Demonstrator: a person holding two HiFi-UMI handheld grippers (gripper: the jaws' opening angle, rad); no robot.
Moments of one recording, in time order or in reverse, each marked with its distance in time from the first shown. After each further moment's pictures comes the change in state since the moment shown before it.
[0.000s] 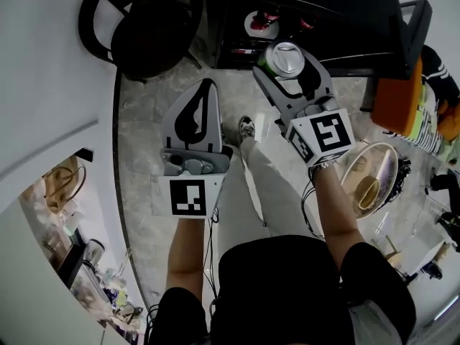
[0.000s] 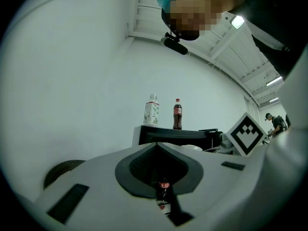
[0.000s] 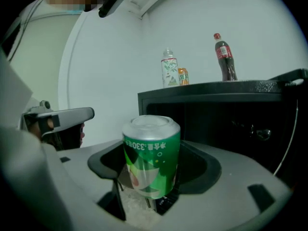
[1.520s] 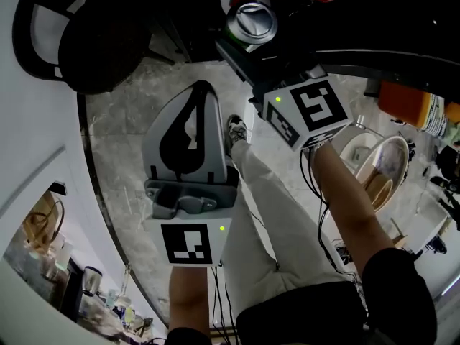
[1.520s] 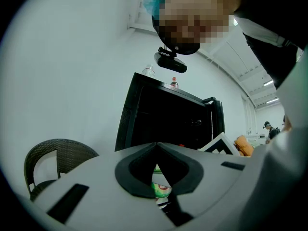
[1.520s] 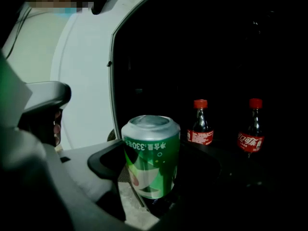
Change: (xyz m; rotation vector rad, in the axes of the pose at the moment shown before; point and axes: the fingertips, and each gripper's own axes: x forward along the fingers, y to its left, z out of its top) left arm 0.059 -0.018 -0.151 -0.006 0.034 -0.057; right arm 0.111 -0.065 -0.153 0.031 0.023 -0.001
